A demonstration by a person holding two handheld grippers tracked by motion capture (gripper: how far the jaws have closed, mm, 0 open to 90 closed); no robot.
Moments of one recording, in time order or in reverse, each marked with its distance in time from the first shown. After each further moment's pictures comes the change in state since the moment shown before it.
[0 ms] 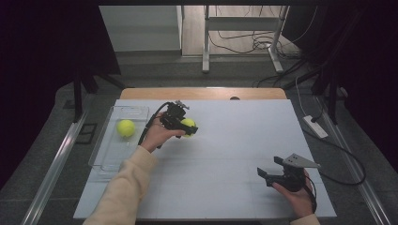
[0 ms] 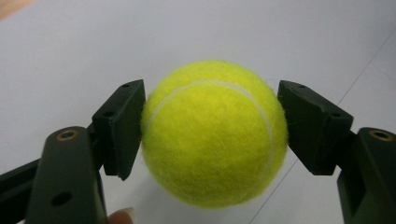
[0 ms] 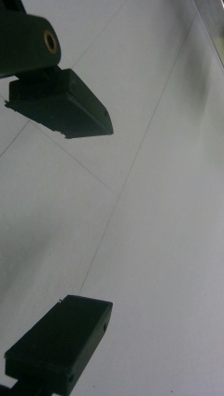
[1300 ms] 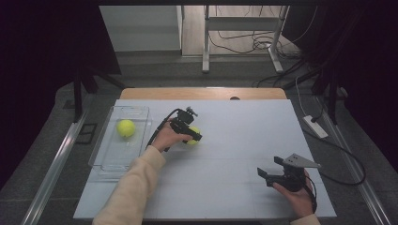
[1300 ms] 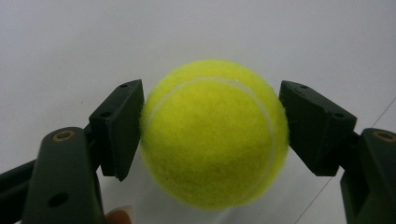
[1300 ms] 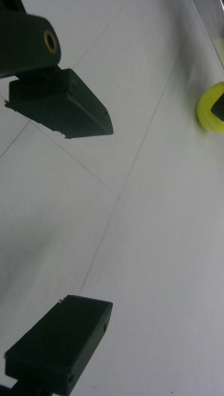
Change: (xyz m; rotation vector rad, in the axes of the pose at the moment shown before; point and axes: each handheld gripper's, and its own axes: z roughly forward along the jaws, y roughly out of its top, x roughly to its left) left arm 0.003 -0.001 0.061 0.176 -0.001 -0.034; right arm -0.001 0.000 0.000 0.000 0.005 0.002
